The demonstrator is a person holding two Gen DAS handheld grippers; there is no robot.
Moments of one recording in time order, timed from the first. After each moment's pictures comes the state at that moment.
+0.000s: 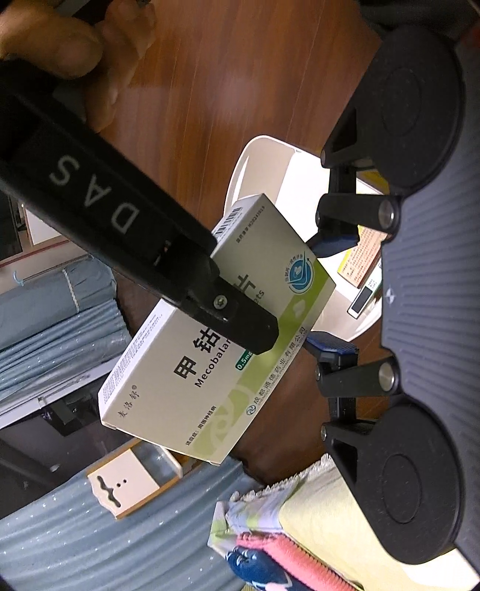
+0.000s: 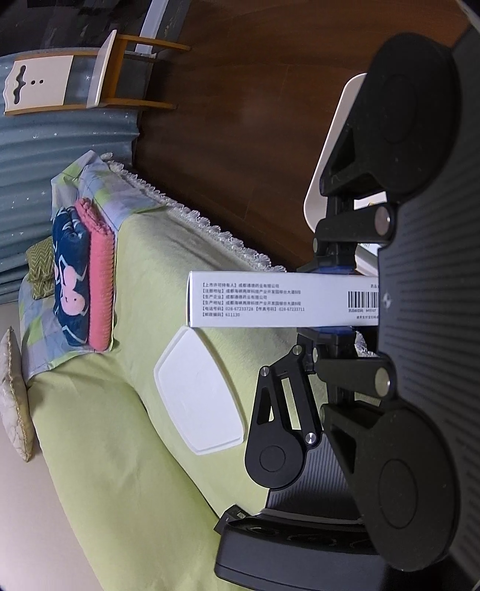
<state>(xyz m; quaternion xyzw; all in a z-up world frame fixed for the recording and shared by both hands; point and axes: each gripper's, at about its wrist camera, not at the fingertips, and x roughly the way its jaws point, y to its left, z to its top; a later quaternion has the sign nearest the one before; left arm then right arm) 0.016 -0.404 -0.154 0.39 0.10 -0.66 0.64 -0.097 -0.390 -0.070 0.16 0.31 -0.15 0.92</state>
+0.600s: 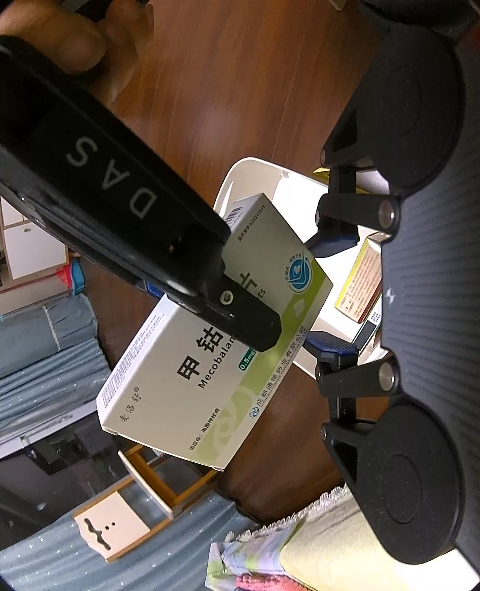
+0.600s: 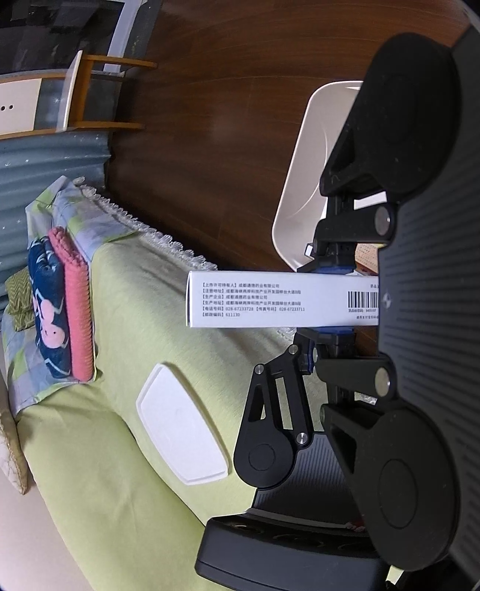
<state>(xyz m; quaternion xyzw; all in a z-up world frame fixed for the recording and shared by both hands) 0.010 -0.428 -0.184 0.41 0.13 -0.69 0.58 -0.112 -0.415 -0.105 0.20 0.34 -0.17 0.91</state>
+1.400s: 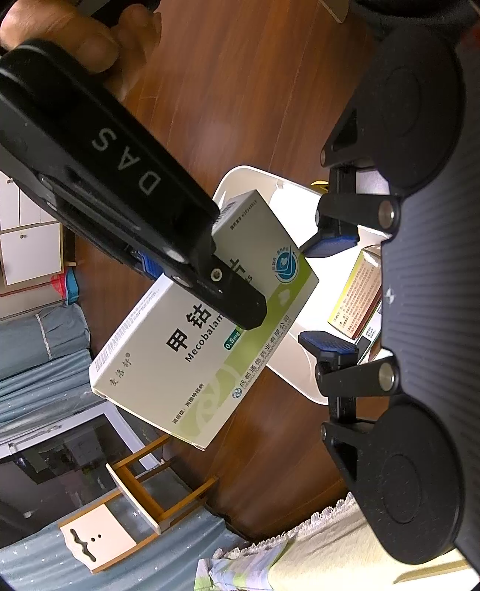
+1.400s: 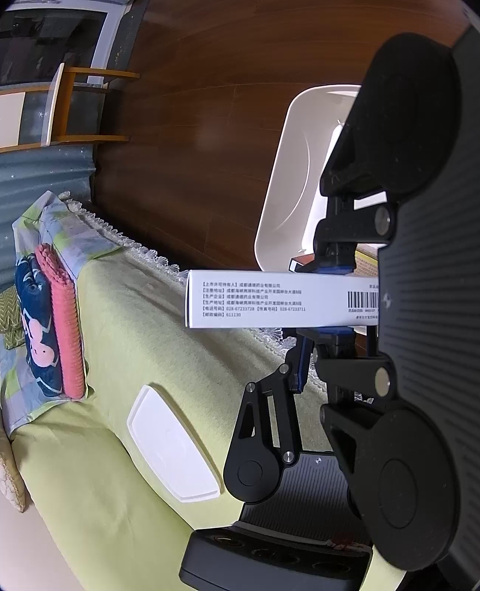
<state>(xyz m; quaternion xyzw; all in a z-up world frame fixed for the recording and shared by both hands) 0.013 -0.413 -0.195 0.41 0.15 -0.70 0.57 -0.117 -0.427 -0.128 0.21 0.35 -0.19 0.89</state>
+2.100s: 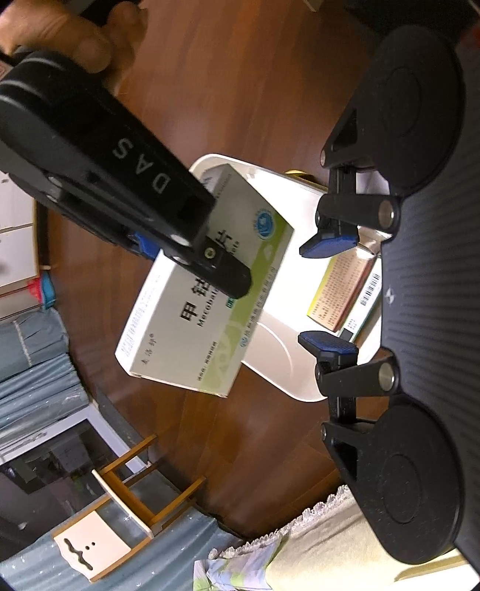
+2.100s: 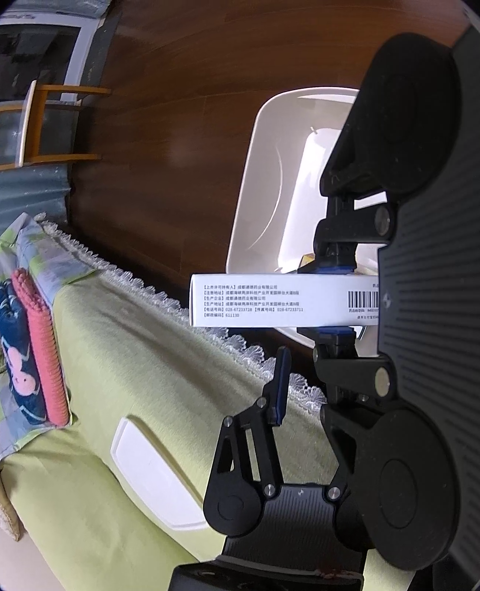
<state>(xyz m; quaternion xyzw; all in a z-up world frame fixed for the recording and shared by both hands) 0.012 -0.427 -0.211 0.46 0.16 -0.68 0.56 -0.120 -0.442 -0.161 0.24 0.37 -0.21 0.87</state>
